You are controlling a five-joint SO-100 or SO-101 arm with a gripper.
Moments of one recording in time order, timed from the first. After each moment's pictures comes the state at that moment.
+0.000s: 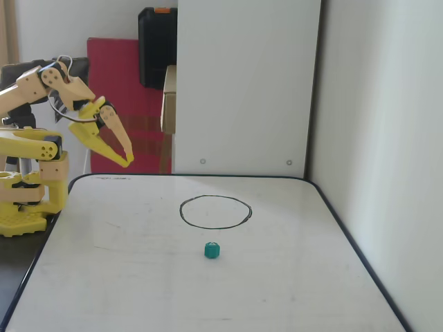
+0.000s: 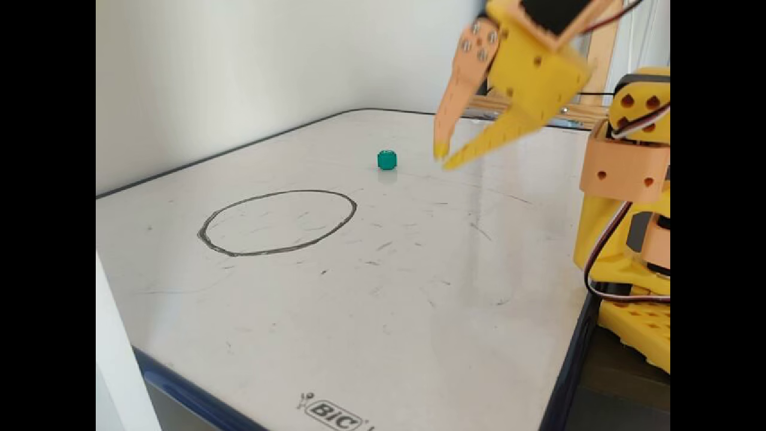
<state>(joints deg) -4.0 174.5 140.8 76.7 -10.5</state>
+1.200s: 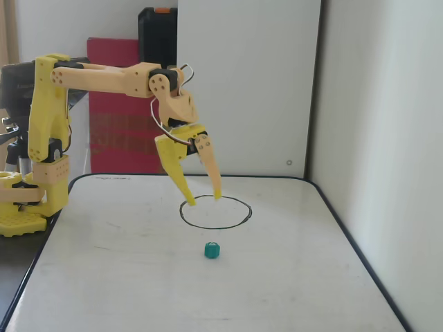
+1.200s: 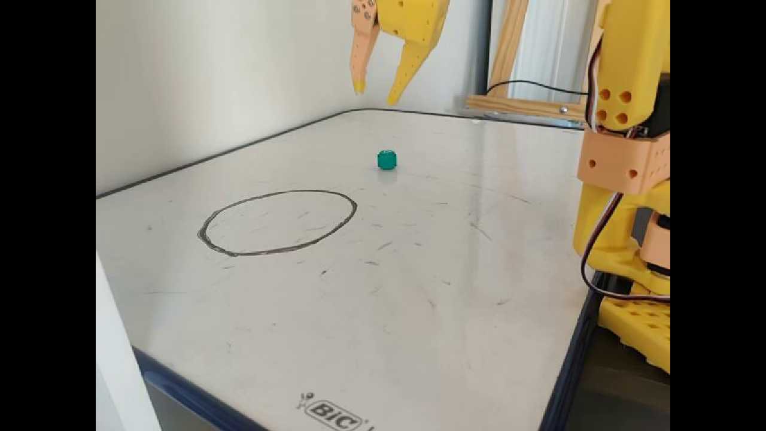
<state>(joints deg) 17.4 83.7 79.1 70.0 -33.0</state>
